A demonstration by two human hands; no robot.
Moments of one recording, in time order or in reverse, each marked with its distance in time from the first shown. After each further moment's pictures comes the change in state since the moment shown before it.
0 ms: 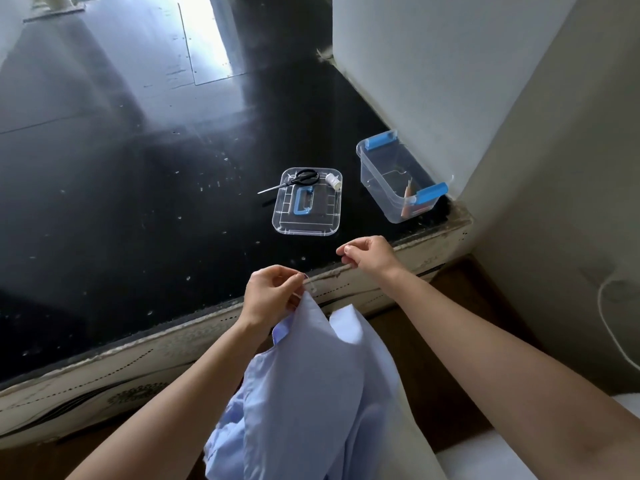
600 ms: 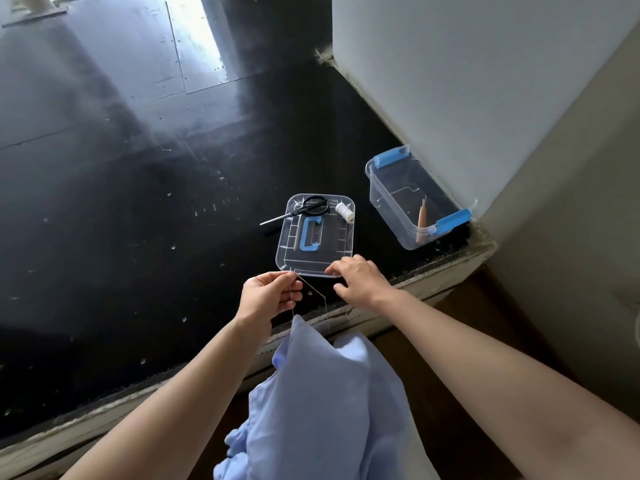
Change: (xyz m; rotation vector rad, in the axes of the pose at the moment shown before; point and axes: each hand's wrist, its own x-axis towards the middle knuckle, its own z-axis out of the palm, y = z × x) left_hand 0.086 0.028 -0.007 -0.243 0.003 -0.251; right_hand 0.077 0.001 0.026 -0.830 -0.213 -0.307
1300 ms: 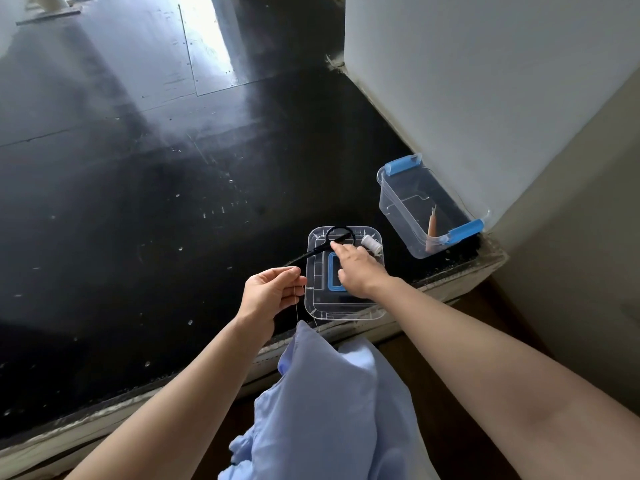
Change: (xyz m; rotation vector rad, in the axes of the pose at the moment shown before) left_hand 0.007 0.009 -0.010 -0.080 -0.033 0.042; right_hand 0.038 -0.011 -0.008 0.017 -0.045 0.095
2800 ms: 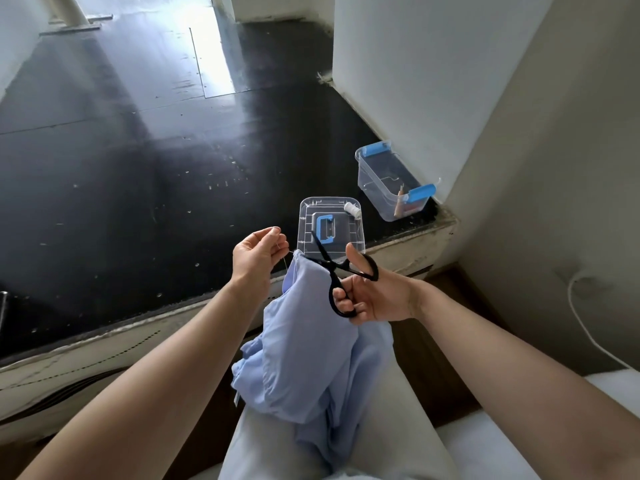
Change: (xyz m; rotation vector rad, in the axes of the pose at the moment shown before) left_hand -0.087 -0.032 -0.013 -0.274 0.066 0.216; right_hand -0.199 -0.003 0.007 1.311 -0.804 -0.014
